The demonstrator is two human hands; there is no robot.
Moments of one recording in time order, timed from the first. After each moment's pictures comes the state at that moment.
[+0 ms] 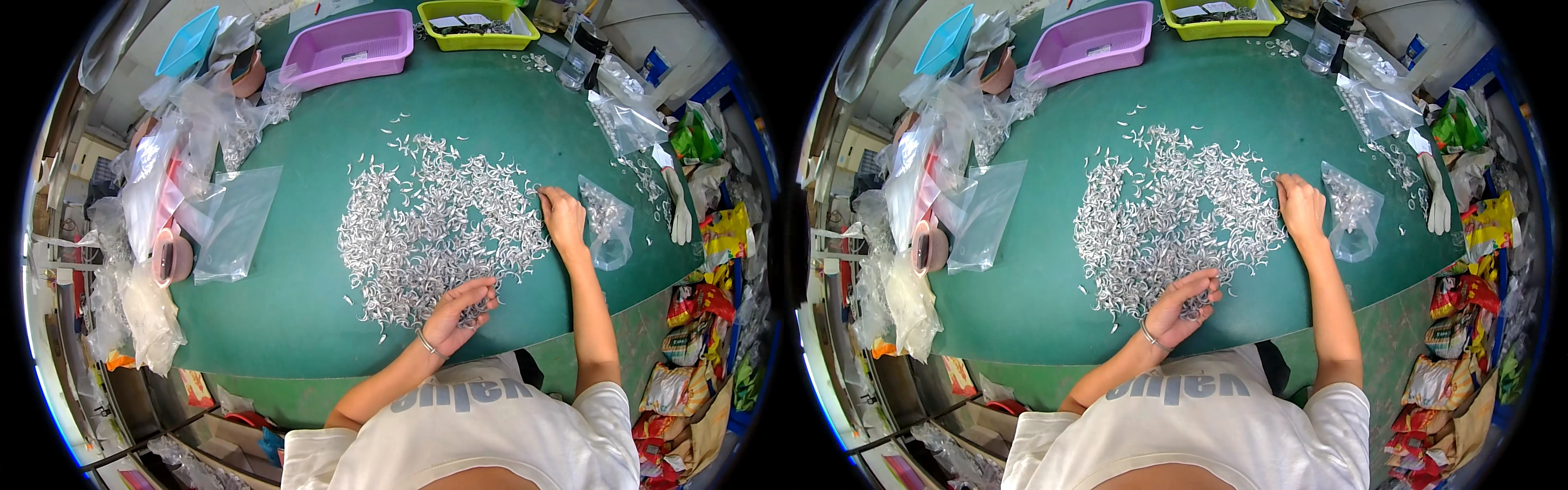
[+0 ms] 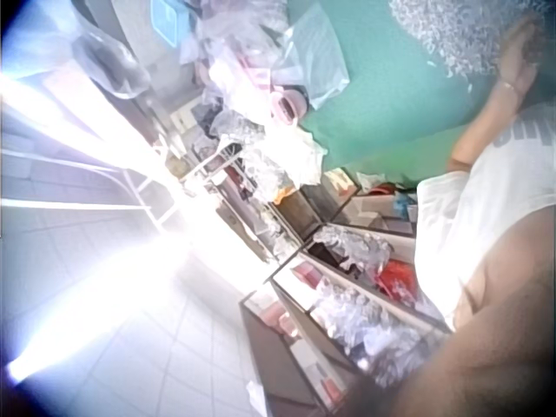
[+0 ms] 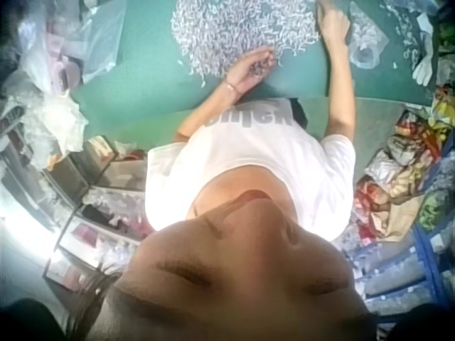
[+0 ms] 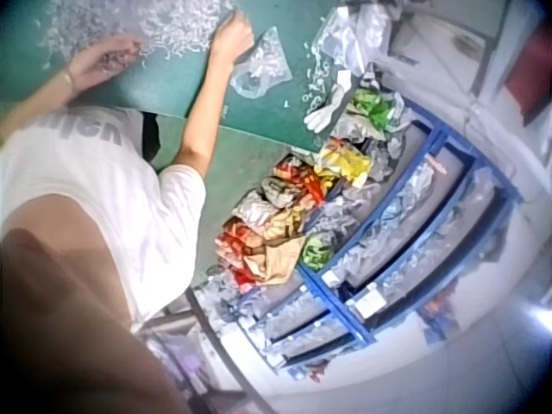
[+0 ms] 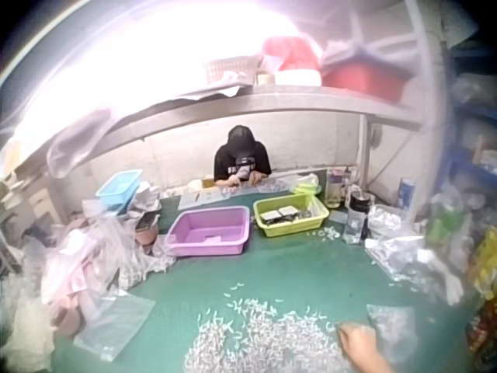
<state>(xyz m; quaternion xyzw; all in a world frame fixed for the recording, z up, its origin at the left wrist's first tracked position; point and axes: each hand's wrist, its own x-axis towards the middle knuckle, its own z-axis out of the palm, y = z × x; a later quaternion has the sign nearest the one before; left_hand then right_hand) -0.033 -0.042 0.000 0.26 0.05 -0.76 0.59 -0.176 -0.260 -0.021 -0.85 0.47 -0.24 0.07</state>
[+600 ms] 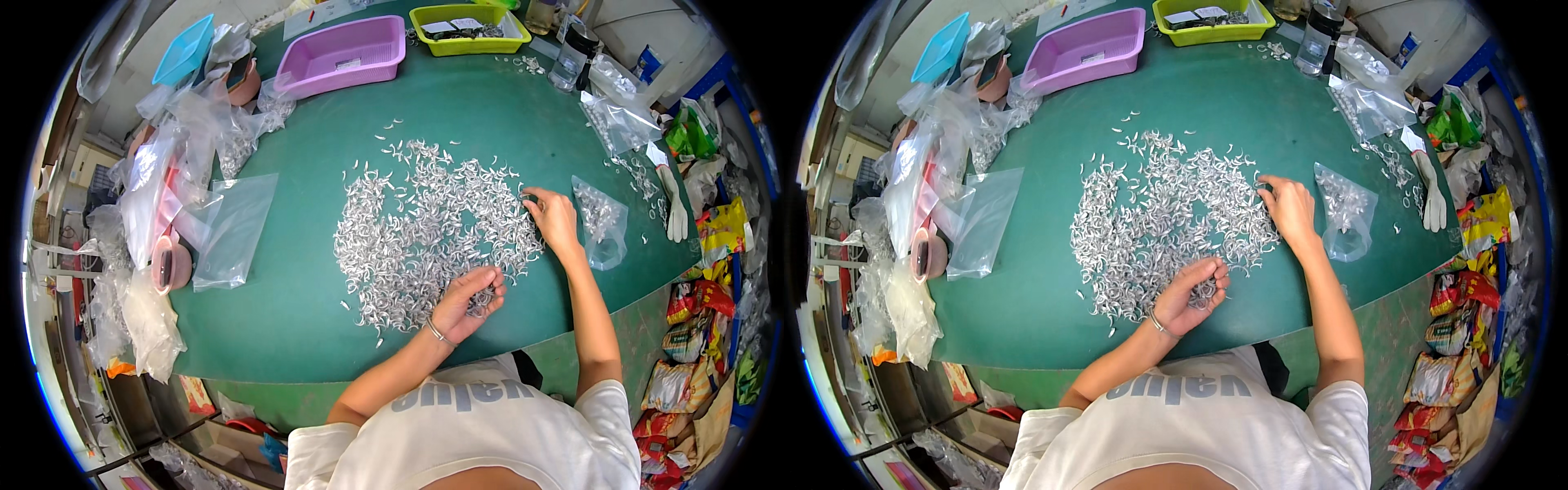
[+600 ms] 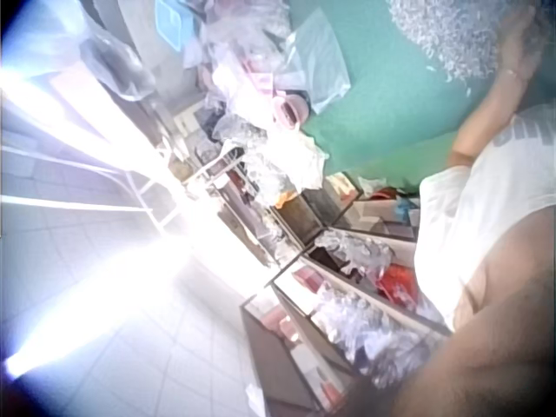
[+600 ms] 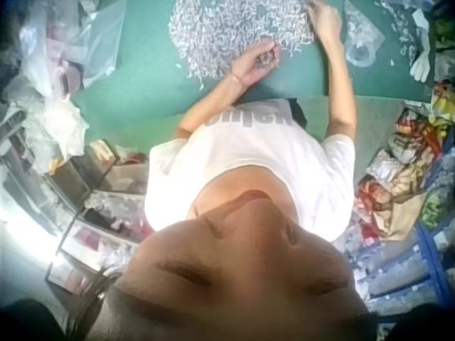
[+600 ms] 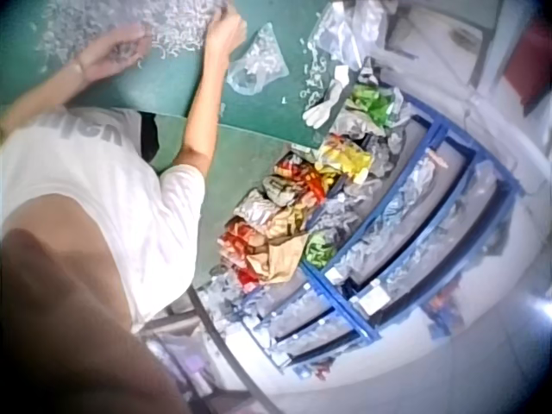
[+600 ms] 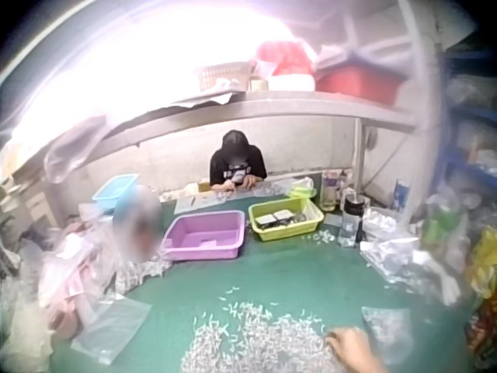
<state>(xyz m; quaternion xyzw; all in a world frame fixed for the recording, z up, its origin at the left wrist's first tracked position) -0.039 -0.069 -0.003 0.22 0.02 -0.77 0.60 -0.167 -0.251 0.004 -0.83 0.48 -0.22 0.18</state>
